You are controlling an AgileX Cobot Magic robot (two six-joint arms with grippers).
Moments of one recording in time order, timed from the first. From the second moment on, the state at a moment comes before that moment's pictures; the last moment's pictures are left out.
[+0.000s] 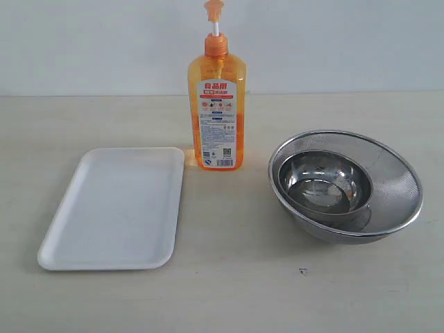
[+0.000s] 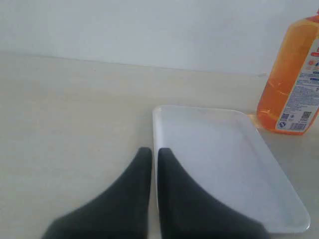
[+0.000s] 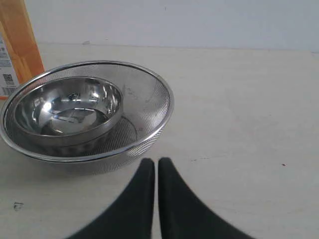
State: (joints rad) left arm 0.00 0.00 0.00 -0.15 0.31 0.05; right arm 0.09 0.01 0.00 -0.01 0.35 -0.01
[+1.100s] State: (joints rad) left arm 0.00 0.00 0.00 -0.15 0.16 0.05; right arm 0.09 0.01 0.00 -0.01 0.35 -0.01
